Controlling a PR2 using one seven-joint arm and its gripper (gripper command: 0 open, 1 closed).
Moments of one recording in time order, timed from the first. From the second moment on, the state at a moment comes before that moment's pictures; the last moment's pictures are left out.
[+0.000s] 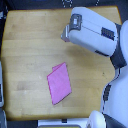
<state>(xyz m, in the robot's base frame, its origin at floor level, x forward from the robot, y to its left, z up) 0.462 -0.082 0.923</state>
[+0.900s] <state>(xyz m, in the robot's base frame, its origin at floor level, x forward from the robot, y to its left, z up) 0.498 -0.197 0.943</state>
